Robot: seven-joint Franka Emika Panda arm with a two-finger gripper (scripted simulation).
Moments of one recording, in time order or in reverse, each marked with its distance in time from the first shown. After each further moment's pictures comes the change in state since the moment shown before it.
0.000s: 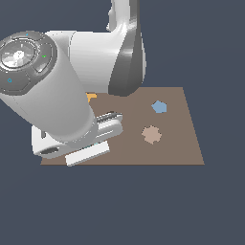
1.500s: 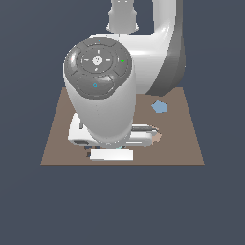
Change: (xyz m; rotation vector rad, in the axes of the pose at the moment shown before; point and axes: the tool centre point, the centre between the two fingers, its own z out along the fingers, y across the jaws) arm 0.026 -0.068 0.006 0.001 -0.001 0.384
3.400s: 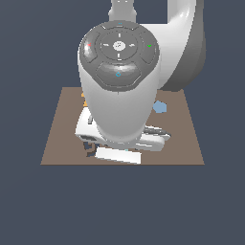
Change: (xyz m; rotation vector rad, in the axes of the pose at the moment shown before) arm 0.005 -0.022 -0.018 0.000 -0.001 0.125
